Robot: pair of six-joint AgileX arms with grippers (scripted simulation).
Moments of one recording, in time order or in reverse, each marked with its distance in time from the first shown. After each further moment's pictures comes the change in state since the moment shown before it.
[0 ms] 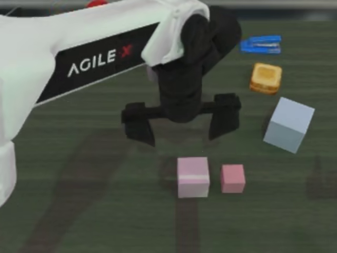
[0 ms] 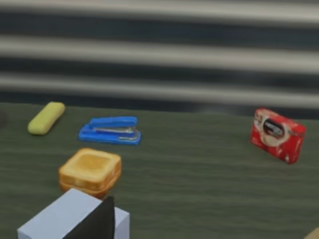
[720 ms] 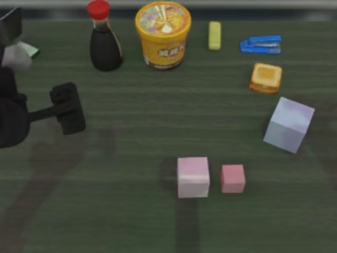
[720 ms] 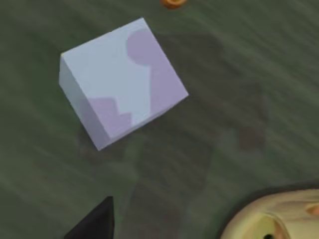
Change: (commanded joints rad) left arm 0.428 -1.020 -0.949 0.544 -0.010 0.324; right arm 0.118 1.117 0.916 -0.625 0.006 -0.417
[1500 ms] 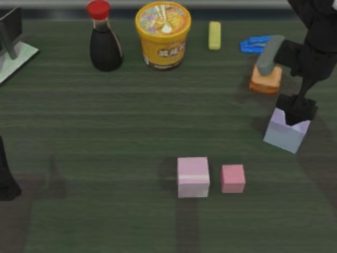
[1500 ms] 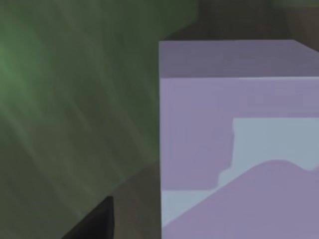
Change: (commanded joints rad) left arm 0.344 -1.035 -0.810 0.599 0.026 0.476; right arm 0.105 0.917 0.778 -0.523 0.000 -0.355
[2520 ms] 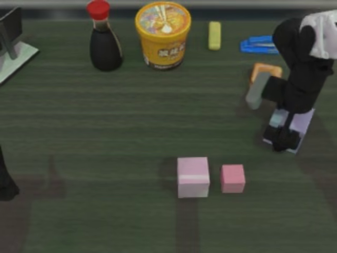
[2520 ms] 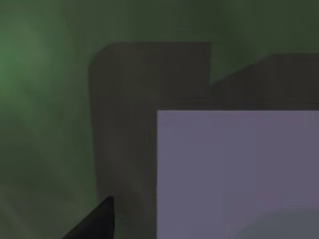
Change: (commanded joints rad) left arm 0.011 -0.031 -0.021 0.027 0.002 0.017; right arm 0.005 0.112 -0.186 0.288 0.001 -0.007
